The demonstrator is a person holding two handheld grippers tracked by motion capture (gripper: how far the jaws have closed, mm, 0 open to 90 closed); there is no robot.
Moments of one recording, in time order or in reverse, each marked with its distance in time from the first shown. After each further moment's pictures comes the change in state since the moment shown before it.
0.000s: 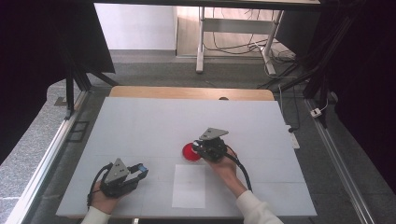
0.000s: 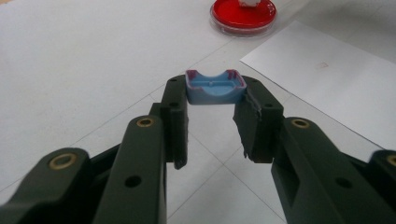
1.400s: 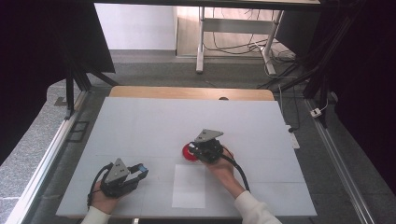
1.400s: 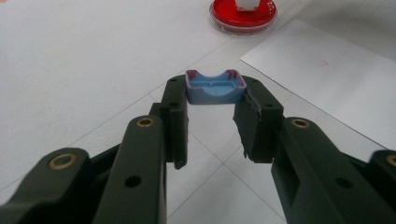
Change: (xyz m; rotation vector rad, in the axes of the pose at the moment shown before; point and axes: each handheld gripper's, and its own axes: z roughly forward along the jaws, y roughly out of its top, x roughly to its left) left arm 0.000 0.000 0.001 0.004 -0.001 0.004; right arm 0.013 0.004 0.008 0.027 0.018 -0.062
